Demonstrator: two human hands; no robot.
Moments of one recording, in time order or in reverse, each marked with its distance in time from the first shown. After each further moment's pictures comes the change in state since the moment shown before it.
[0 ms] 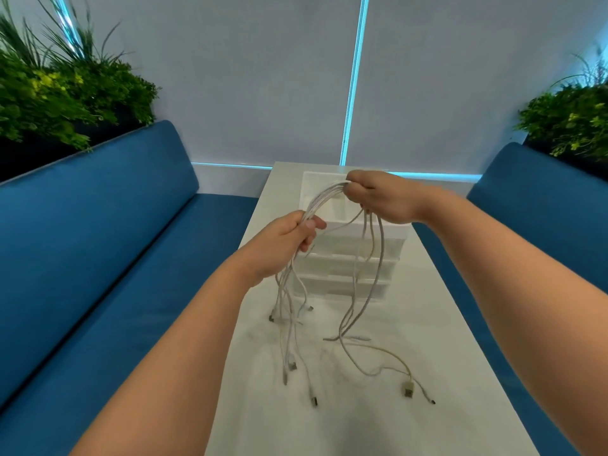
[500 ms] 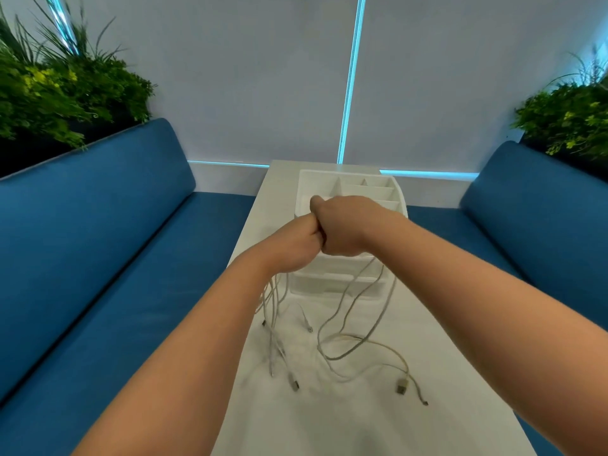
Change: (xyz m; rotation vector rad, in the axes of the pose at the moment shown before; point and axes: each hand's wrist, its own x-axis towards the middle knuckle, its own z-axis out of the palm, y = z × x) left_hand 0.013 0.017 0.017 0.340 -0.081 0.014; right_hand 0.004 -0.032 0.047 -0.663 -0.047 -0.021
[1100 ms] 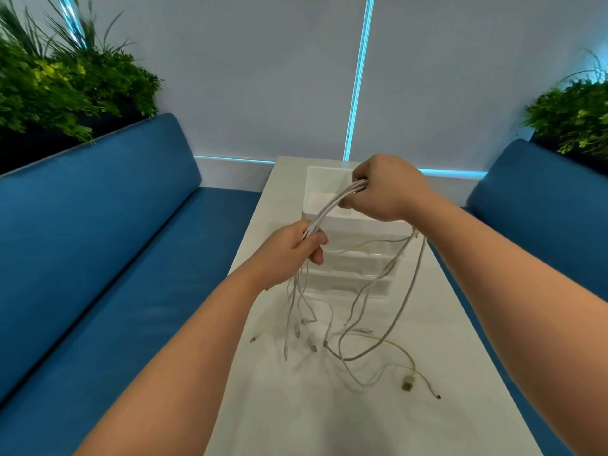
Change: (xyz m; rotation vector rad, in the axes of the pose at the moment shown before) left_hand -0.013 -0.041 0.007 -0.138 0.118 0.001; right_hand 0.000 0.041 -0.011 0.439 0.265 0.244
